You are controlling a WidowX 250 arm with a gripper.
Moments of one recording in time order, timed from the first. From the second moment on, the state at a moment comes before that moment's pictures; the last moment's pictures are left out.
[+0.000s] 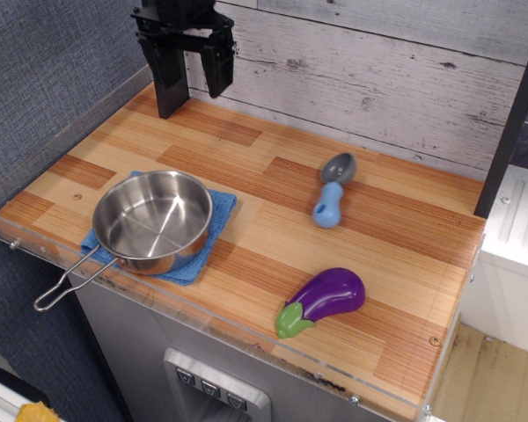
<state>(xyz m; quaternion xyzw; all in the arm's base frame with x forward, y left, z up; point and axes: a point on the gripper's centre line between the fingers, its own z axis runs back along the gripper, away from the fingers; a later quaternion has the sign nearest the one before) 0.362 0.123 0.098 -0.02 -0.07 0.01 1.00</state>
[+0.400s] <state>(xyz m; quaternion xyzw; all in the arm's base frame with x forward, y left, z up) 0.350 0.112 0.082 -0.01 -0.06 0.02 1.00</state>
